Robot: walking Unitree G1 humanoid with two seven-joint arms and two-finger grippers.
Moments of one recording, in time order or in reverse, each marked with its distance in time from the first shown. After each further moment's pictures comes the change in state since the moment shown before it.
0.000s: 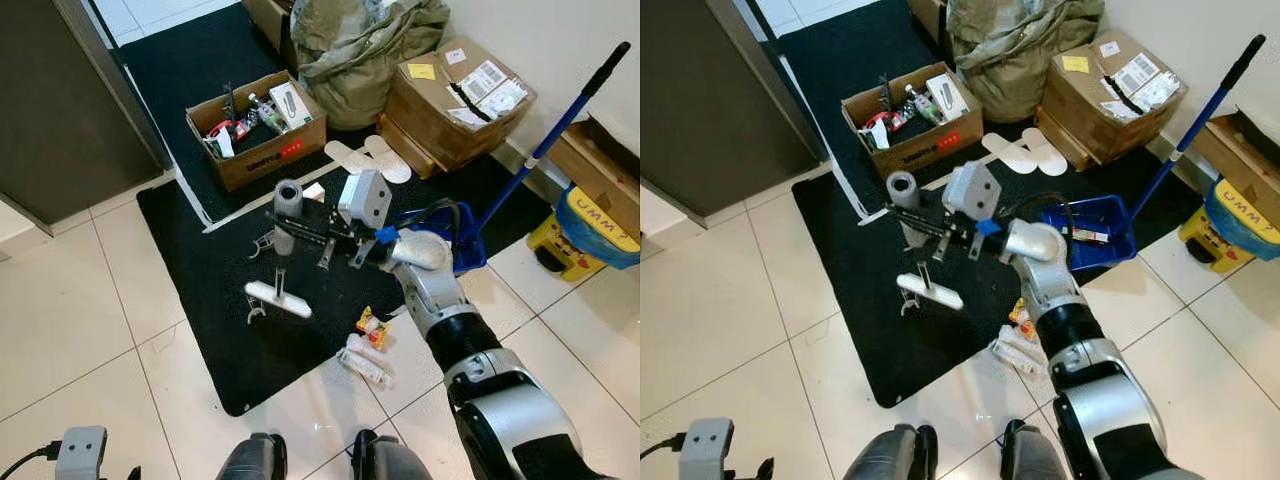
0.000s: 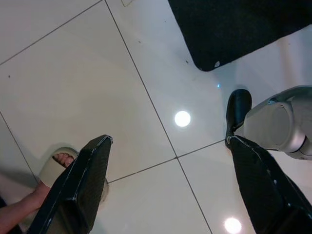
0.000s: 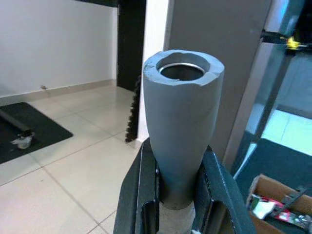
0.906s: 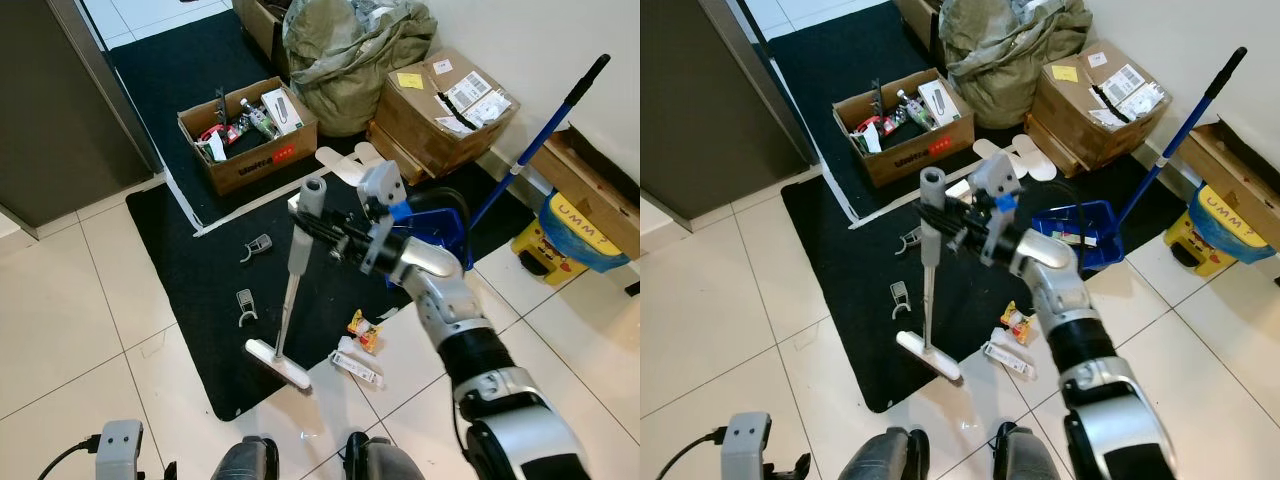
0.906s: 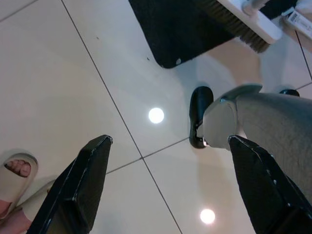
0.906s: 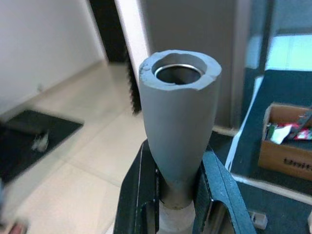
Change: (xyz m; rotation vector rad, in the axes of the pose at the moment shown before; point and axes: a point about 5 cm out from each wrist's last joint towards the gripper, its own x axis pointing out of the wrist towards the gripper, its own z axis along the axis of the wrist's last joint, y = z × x) left arm 0.012 -0.040 -0.003 -0.042 0.044 -0.069; right arm -0.032 0.005 -0.028 0.315 0.169 -0.083
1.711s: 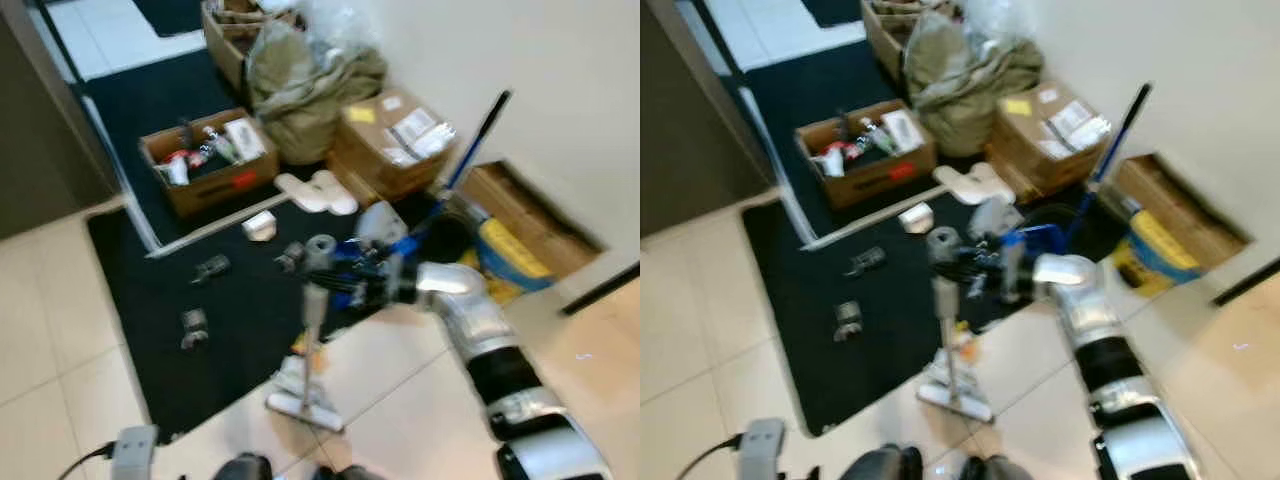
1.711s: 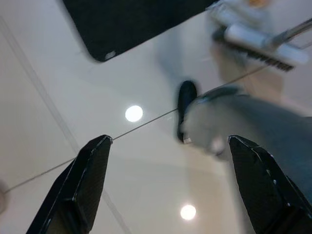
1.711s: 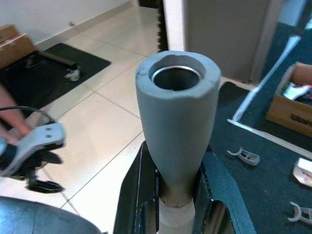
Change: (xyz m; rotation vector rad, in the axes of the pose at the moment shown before) left arm 0.008 -0.020 -0.002 -0.021 0.070 -0.007; right arm -0.014 0.017 -0.016 0.027 0.196 0.219
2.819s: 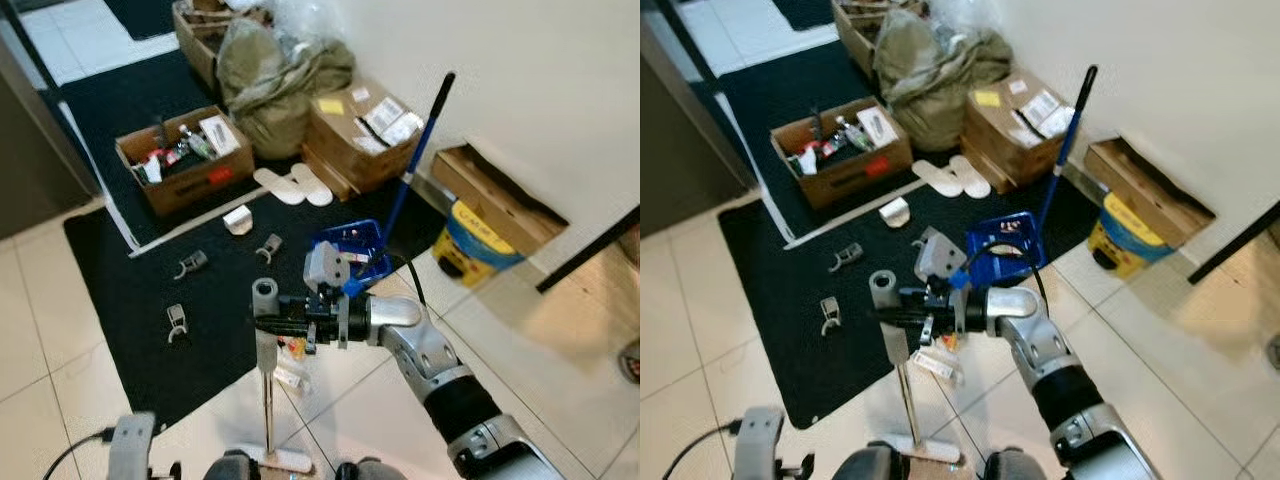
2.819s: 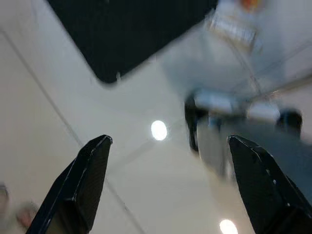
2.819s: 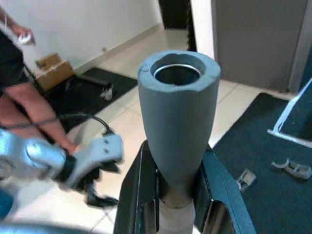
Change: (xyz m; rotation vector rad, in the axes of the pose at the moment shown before) left arm 0.008 0.009 0.041 0.145 -0.137 0.056; right arm 0.058 0.050 -0.013 0.096 -0.112 0.102
